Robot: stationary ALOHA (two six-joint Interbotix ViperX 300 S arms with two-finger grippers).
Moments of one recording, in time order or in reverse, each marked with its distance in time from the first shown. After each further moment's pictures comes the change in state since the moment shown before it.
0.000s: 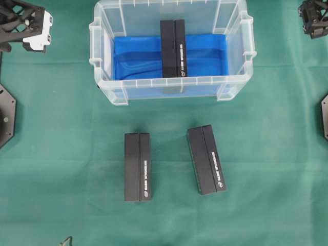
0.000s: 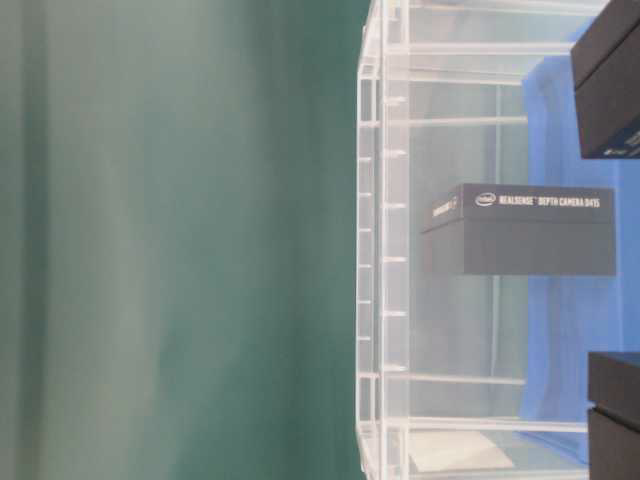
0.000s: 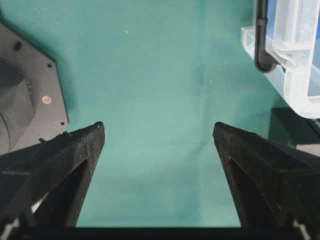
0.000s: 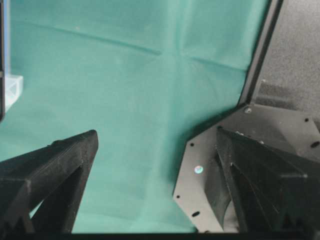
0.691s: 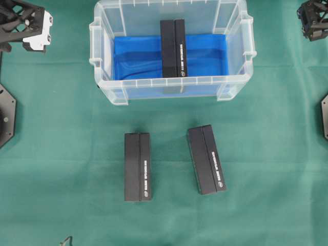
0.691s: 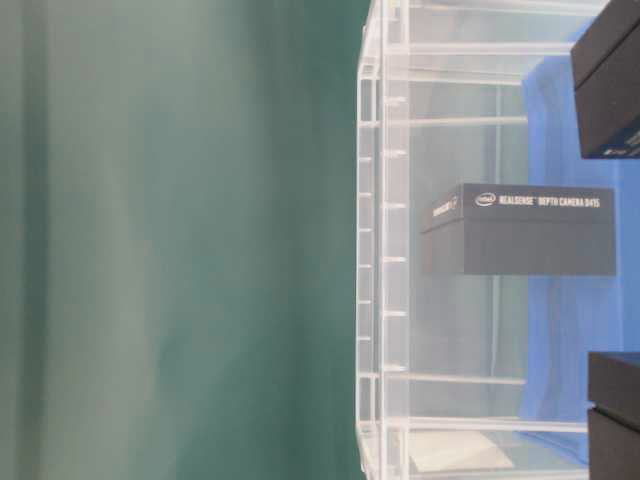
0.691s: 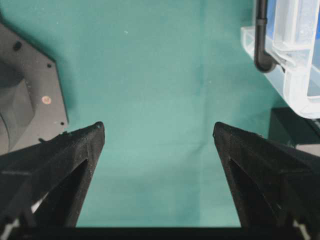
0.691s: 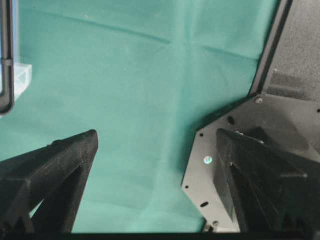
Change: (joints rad) left arm 0.002 0.000 -0.002 0.000 0.000 0.002; right arm 0.000 0.000 0.002 0.038 0.000 0.008
